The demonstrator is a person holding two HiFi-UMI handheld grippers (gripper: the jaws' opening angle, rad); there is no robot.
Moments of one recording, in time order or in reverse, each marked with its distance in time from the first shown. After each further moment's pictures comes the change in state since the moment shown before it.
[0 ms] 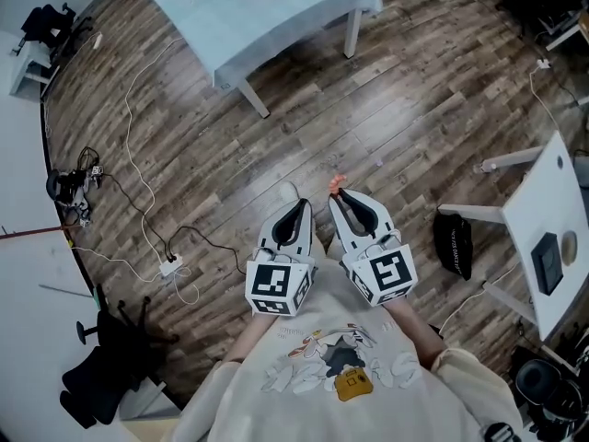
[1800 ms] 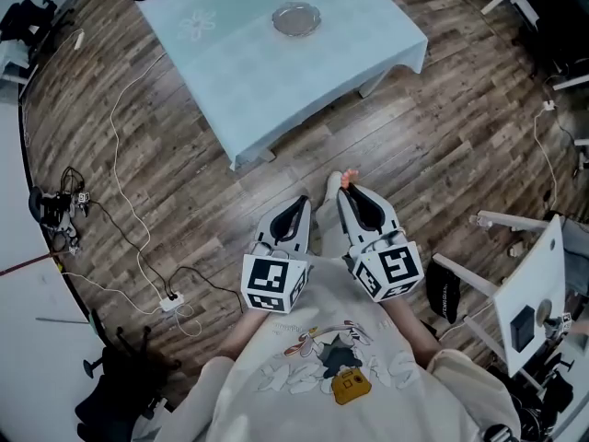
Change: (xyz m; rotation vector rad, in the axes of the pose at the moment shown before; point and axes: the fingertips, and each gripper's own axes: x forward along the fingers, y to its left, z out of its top) left arm 0.267 0.285 0.145 -0.048 0.047 -0.056; right arm 0.381 -0.150 0.101 0.088 0.080 -0.069
